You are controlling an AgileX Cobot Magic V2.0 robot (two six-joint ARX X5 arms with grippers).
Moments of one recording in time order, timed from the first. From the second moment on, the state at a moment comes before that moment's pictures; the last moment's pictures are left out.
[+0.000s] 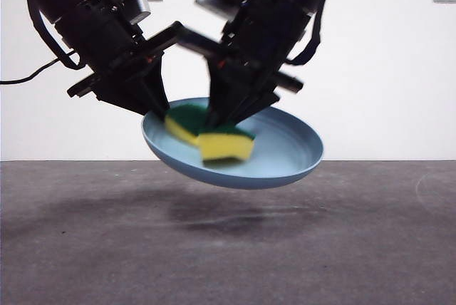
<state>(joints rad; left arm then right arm) -0.43 1.58 1.10 -0.33 0.26 -0.16 0.74 1.73 1.25 -0.46 -0.13 0.03</state>
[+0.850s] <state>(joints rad) -0.41 1.58 1.09 -0.38 0.39 -0.20 0.66 1.70 1.26 -0.49 0.30 -0.05</state>
